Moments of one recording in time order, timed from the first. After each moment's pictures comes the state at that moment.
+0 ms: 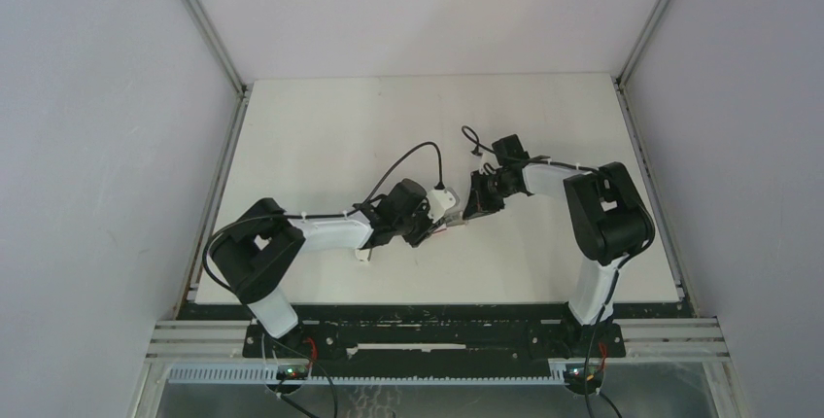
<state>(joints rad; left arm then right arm) -0.84 1.68 0.83 0.04 0.05 0.18 0.33 1.85 1.02 -0.34 -0.58 0.26</state>
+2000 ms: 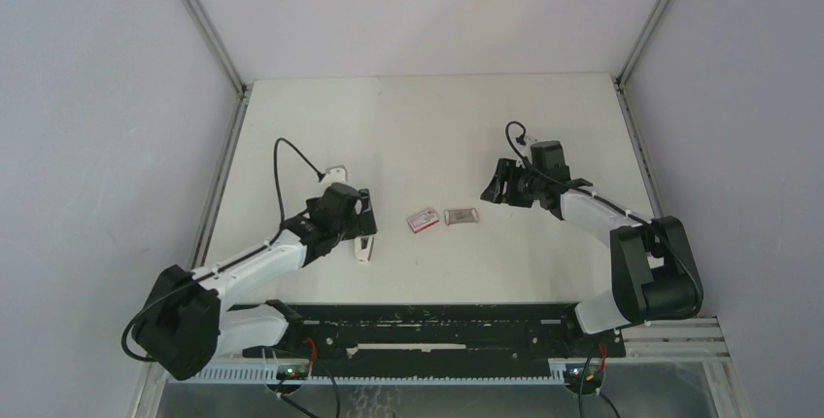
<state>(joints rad) -0.59 1.16 0.56 -0.26 -0.36 -0.63 0.21 1.46 0.75 -0.12 -0.37 0.39</state>
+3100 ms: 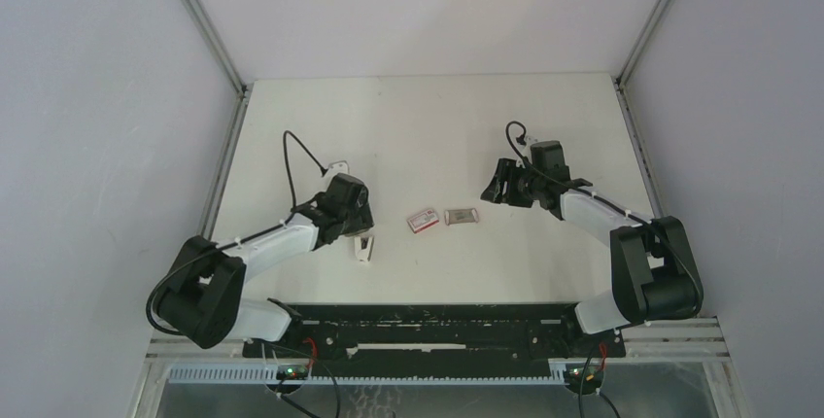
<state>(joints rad) -0.53 1.35 0.63 -0.22 -0.33 -0.64 0.22 1.46 0.75 -0.12 -0.37 0.40</state>
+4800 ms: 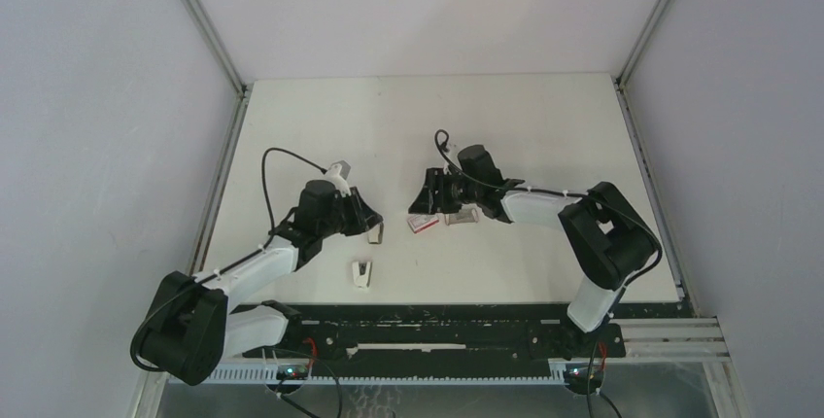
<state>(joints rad) -0.42 1.16 0.45 0.11 0.22 -0.64 0.62 1.73 0.90 0.18 -0.51 0.61</state>
